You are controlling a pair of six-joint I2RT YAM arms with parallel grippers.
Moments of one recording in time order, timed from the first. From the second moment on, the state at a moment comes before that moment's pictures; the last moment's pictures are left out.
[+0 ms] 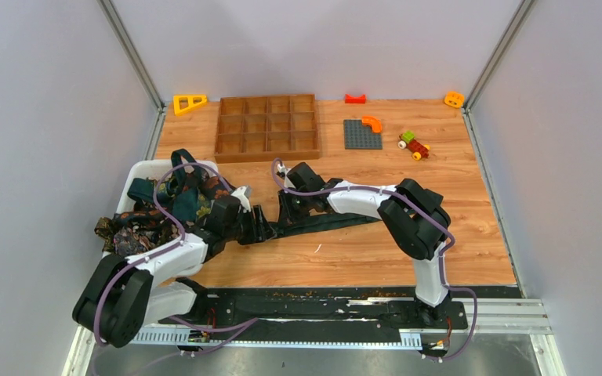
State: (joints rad) left arm -0.46 1.14 0.36 0.02 0.24 -0.64; right arm 0.84 1.99 1.26 -0.16 -0.35 0.51
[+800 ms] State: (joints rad) left arm -0.46 1.16 0.31 0.16 0.26 -0.69; right arm 0.84 1.99 1.26 -0.15 -0.35 0.51
